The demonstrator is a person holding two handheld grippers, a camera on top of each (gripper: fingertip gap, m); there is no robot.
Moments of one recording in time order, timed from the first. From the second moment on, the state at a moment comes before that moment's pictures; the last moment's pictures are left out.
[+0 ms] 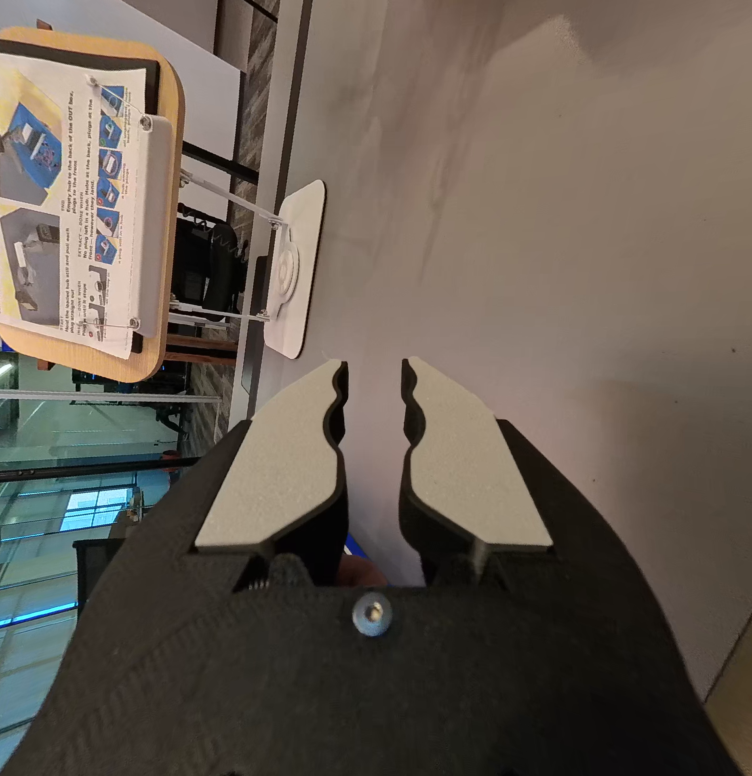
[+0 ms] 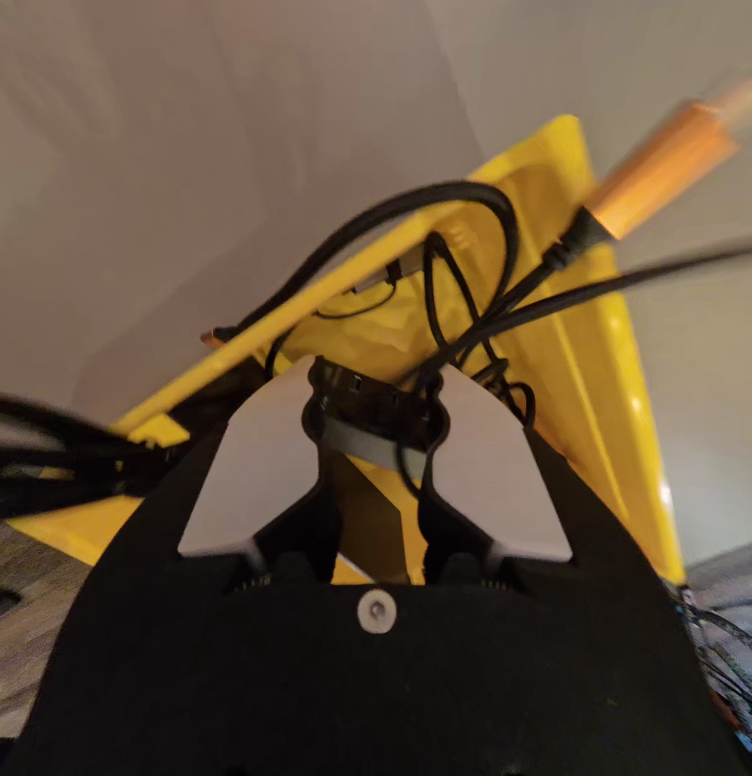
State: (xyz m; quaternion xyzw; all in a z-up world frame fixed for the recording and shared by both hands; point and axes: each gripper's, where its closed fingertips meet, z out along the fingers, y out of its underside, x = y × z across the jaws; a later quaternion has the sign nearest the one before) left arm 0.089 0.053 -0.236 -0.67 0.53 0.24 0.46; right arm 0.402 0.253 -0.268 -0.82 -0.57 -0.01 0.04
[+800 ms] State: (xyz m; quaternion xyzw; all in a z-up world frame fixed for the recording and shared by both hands) left arm 0.091 0.051 -0.237 -0.67 0.53 0.24 0.46; right arm 0.362 0.205 -0.194 -0.79 -0.56 0.16 0.19
